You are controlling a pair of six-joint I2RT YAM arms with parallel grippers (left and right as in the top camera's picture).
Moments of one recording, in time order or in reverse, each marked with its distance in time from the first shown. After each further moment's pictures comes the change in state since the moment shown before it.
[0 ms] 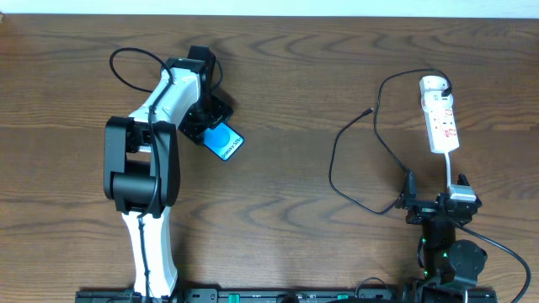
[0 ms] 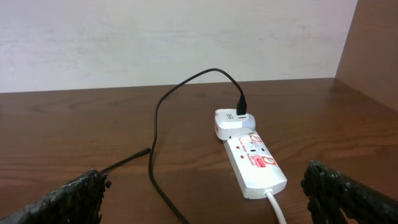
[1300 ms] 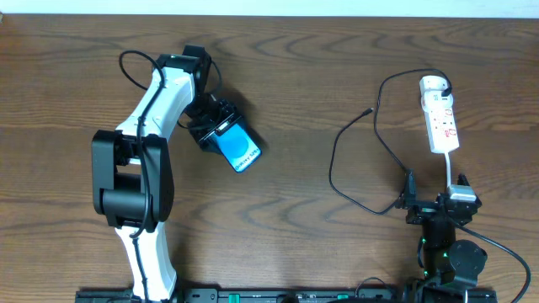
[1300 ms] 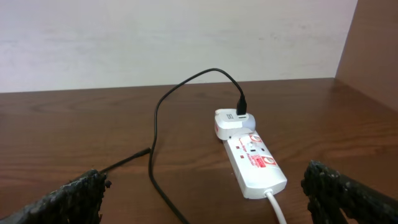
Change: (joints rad) left arm 0.001 -0.123 -0.029 -0.178 0.385 0.279; right arm 0.000 0.000 0.000 0.000 0.000 0.000
